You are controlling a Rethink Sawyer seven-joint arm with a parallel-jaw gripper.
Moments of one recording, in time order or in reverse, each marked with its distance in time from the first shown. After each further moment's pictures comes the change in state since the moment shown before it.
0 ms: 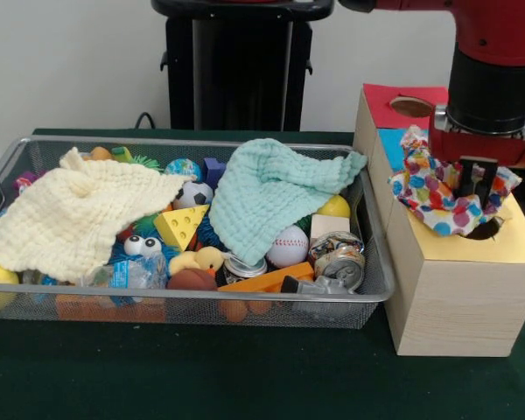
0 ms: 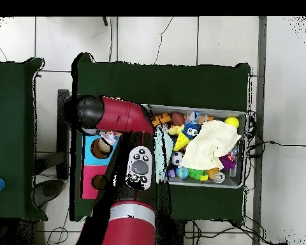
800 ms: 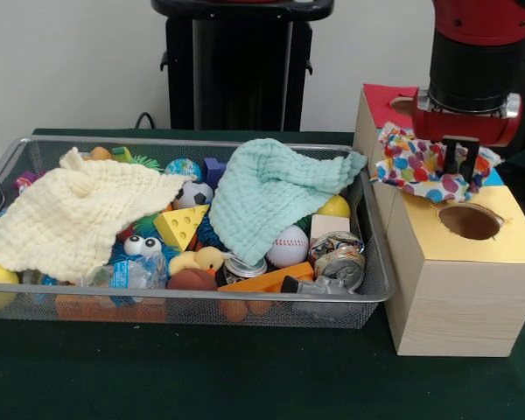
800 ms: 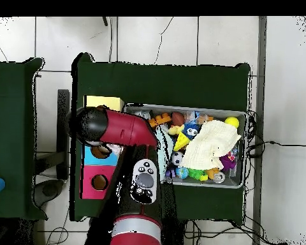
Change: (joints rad) arm -0.016 -0.084 0.025 0.146 -0.001 -0.069 -0.025
